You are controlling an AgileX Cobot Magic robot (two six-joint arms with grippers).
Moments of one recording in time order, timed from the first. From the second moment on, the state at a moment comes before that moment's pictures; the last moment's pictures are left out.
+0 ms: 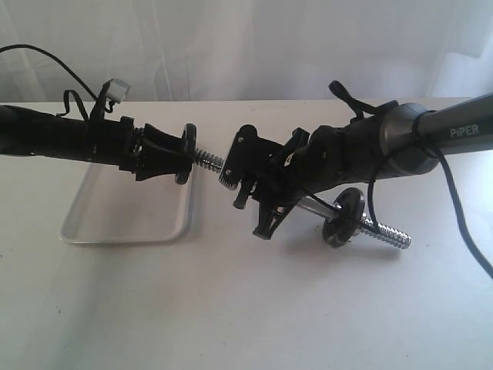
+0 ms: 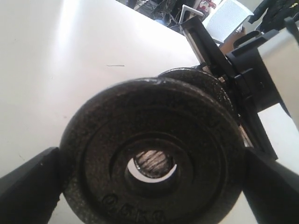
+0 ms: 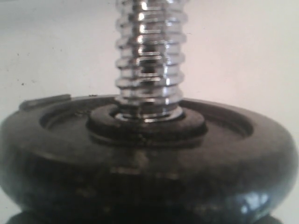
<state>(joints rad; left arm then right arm) -0.09 2.24 -1.49 -1.49 1.31 1.85 0.53 1.97 -1.17 0.30 0.09 -1.04</state>
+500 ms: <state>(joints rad) -0.09 2.24 -1.49 -1.41 1.31 2.11 0.55 1.98 -1.17 0.25 0.10 -1.05</state>
